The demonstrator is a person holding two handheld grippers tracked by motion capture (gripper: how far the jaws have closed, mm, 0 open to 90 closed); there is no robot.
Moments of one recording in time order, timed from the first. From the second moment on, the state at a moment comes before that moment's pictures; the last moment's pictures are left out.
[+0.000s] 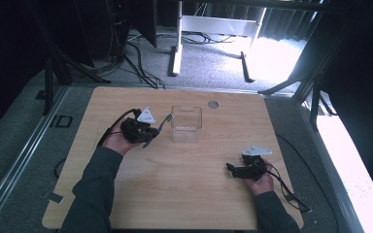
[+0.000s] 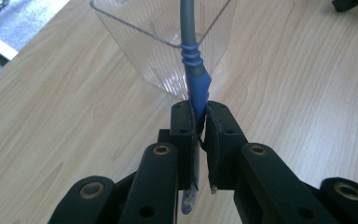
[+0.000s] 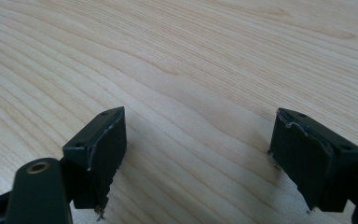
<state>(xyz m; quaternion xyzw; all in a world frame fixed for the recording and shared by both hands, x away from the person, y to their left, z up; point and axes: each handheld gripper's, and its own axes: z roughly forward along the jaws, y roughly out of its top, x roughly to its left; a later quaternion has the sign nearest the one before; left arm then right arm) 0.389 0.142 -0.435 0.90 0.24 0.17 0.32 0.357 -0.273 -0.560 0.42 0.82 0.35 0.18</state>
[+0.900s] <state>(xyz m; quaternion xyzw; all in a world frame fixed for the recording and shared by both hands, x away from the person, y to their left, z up) 0.394 0.136 -0.426 0.88 0.27 0.20 0.34 0.357 -0.273 -0.560 0.42 0.82 0.35 0.18</state>
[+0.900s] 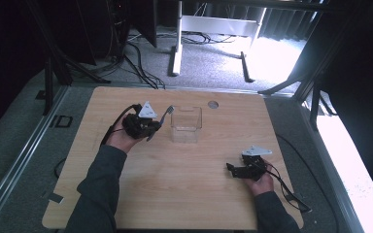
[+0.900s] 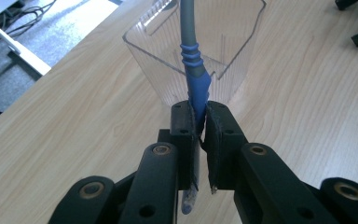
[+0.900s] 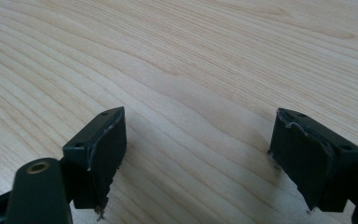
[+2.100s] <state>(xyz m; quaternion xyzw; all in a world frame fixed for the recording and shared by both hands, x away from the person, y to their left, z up) 0.398 0.122 -0.412 0.85 0.29 0.24 0.37 0.357 -0.273 -0.560 0.42 0.82 0.35 0.18</state>
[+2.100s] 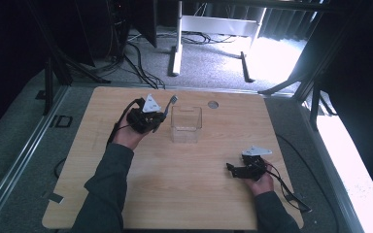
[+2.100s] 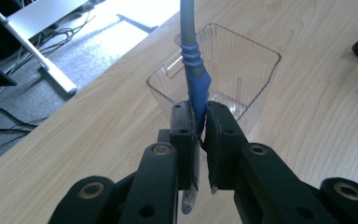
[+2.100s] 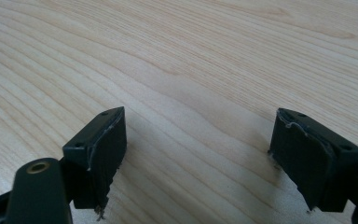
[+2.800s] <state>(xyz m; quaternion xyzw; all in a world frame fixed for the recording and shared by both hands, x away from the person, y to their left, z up) 0.402 0.110 -0.398 0.83 0.29 0.26 0.40 0.357 -0.273 -0.560 0.42 0.82 0.35 0.18</state>
